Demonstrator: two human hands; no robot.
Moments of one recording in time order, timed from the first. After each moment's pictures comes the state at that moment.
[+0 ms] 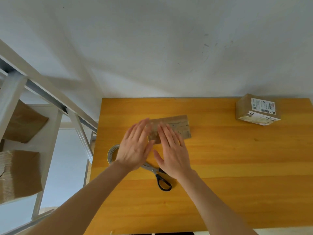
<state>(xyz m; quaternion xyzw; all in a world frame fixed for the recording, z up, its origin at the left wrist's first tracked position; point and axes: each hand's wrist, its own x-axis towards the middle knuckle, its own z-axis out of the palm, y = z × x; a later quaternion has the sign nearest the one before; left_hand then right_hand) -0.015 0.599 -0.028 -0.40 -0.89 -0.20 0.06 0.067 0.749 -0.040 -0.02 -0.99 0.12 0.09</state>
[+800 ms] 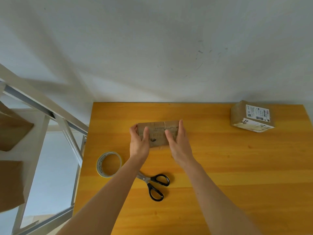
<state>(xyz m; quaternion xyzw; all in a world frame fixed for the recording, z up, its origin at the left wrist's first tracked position) -0.030 0.676 -0.053 0.10 -0.80 -0.56 -0.20 0.029 0.804 -0.045 -0.28 -0.83 0.48 -0.04</state>
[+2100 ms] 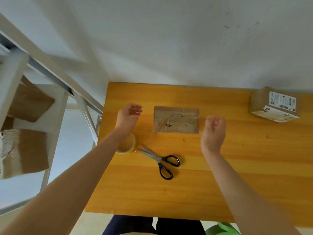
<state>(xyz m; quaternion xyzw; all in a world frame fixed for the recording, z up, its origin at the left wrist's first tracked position) -0.070 0.603 -0.036 0.07 -0.81 -0.54 -0.20 0.052 0.825 -0.044 -0.43 -0.74 0.47 0.22</state>
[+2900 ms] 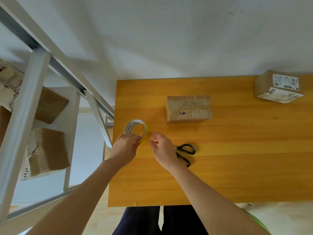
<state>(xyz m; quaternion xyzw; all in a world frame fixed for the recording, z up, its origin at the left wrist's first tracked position) 0.005 0.493 -0.050 -0.30 -0.92 -0.22 -0.15 0.073 0.643 -0.070 -0.19 -0.84 0.50 -0.08</state>
